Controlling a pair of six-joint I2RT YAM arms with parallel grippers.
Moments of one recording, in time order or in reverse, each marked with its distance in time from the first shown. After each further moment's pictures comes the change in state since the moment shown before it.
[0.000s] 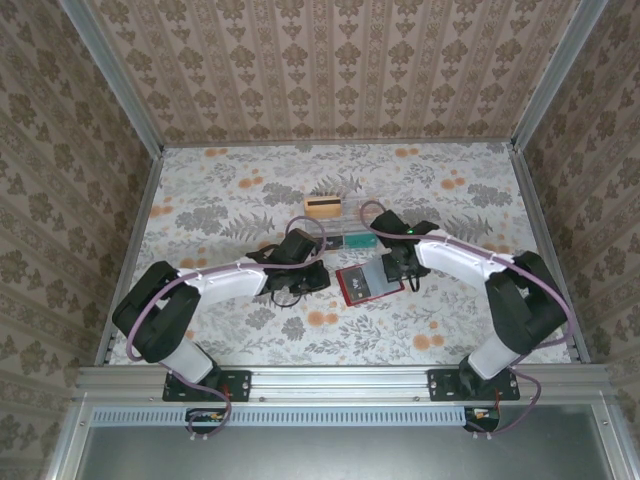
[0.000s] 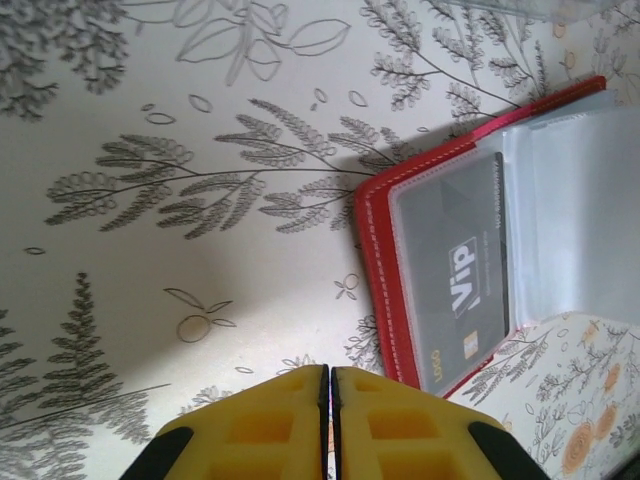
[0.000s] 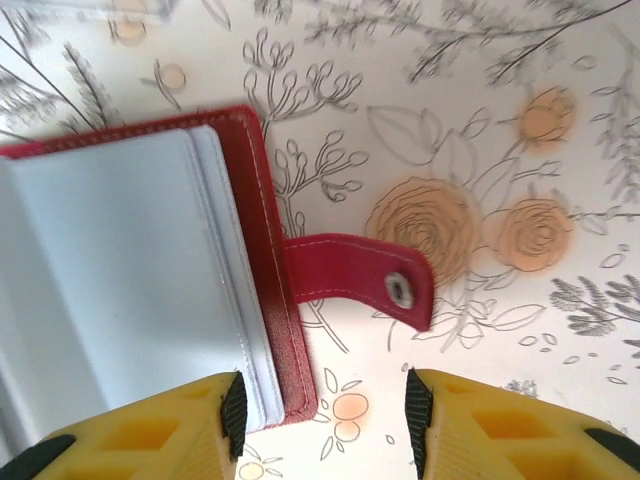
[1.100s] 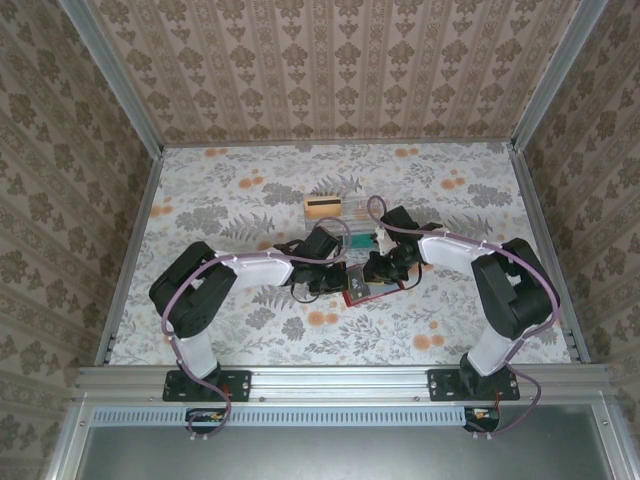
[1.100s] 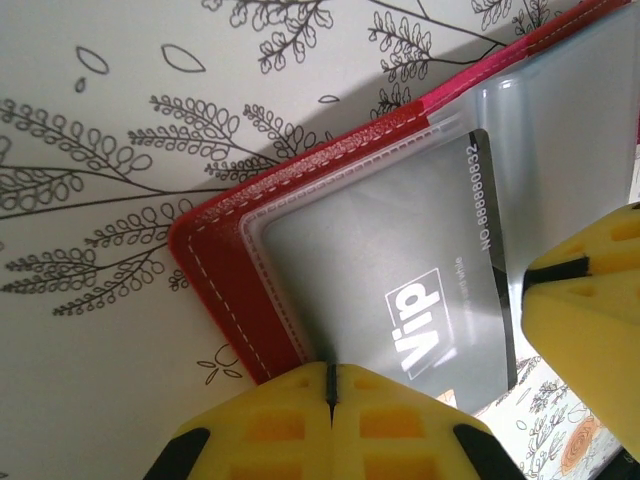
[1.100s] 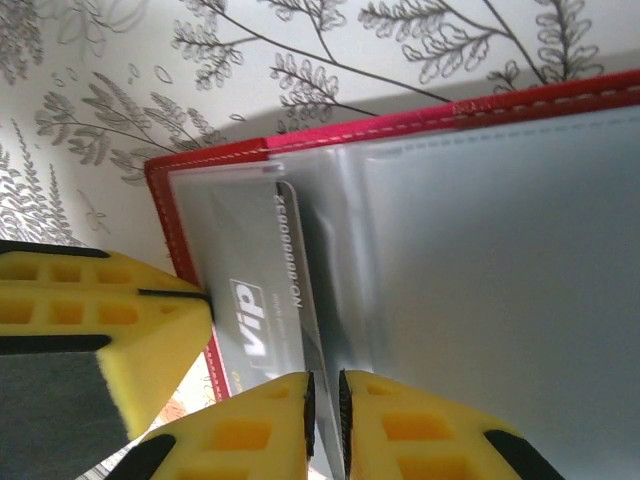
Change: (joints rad) left arm -0.053 0.225 0.158 0.001 0.088 0.033; right arm -0.108 0.122 -0.067 0.280 -0.712 0.026
